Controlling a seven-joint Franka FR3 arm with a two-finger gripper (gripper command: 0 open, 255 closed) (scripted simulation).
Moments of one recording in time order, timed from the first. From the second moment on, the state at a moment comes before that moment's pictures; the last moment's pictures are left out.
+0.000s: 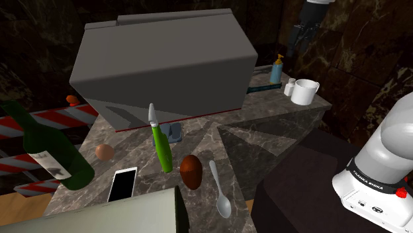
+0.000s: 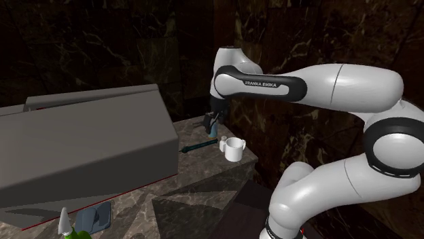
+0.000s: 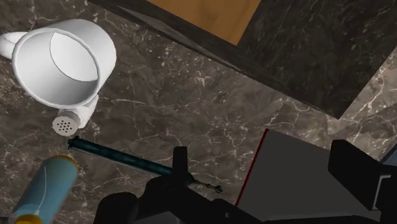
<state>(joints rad) -0.02 -0.72 -0.14 -2.40 -0.03 1.83 -0.10</state>
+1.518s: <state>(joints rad) -0.10 -0.15 -0.43 -2.36 -0.10 2.29 -0.43</state>
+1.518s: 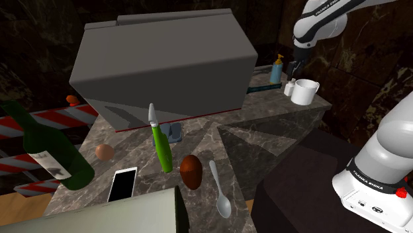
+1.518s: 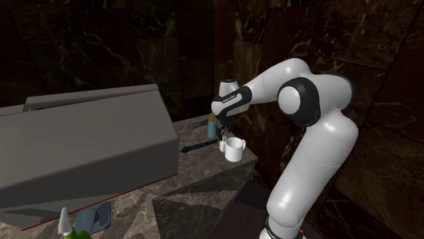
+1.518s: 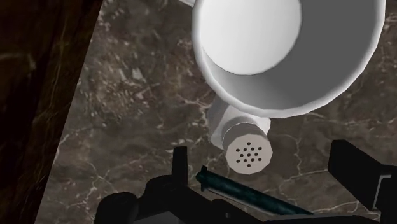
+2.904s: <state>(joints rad) -0.10 -0.09 -0.44 -2.38 -0.08 2.37 -0.45</state>
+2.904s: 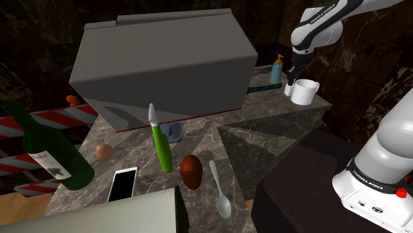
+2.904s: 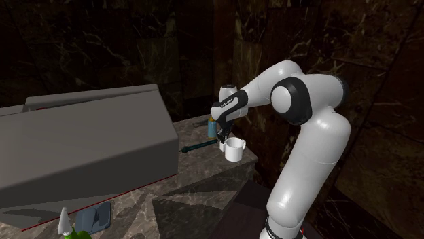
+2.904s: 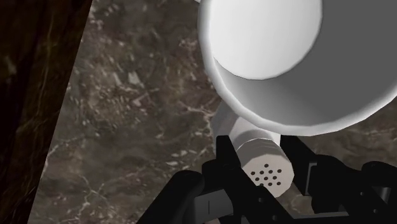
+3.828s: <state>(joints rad) -0.11 -0.18 -0.42 -2.30 -0.11 2.20 -0.43</state>
